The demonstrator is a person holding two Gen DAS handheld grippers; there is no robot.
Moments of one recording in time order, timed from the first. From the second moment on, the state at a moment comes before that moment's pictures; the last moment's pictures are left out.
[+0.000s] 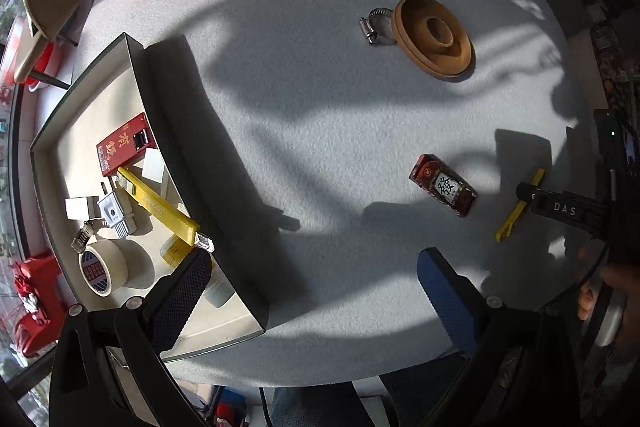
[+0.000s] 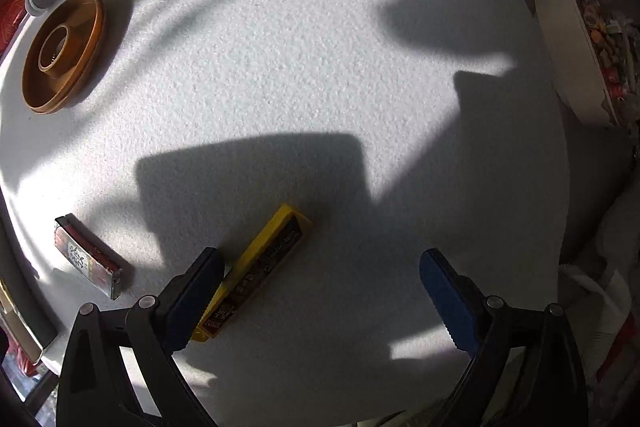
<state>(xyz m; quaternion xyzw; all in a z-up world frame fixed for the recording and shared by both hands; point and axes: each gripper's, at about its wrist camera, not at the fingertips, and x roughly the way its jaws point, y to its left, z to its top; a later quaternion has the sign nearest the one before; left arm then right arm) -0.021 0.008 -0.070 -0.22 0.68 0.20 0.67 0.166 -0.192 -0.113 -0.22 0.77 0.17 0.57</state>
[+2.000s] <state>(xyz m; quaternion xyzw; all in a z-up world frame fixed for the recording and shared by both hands) 0.057 -0.069 -0.095 -0.18 0.69 0.11 0.69 0.161 -0.184 -0.062 -0.22 0.77 0.28 0.53</state>
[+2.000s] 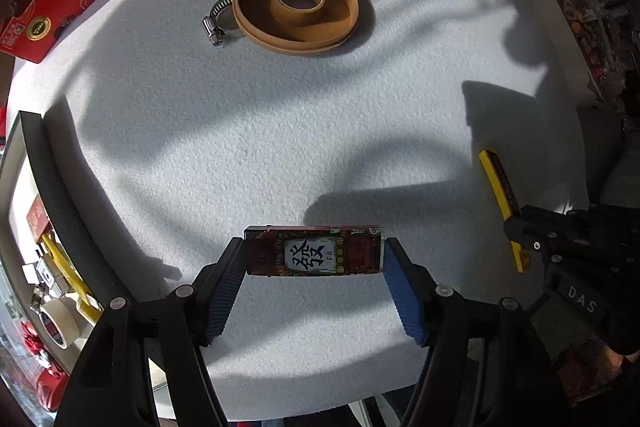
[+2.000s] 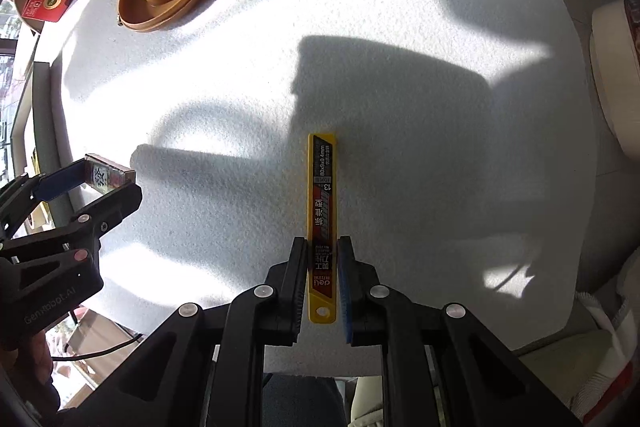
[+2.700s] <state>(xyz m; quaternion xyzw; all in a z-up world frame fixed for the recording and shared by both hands) 0.020 -0.044 -0.016 -0.14 0.64 0.14 0.74 0.178 -0.173 -0.029 -0.17 0.75 0.33 0.54</state>
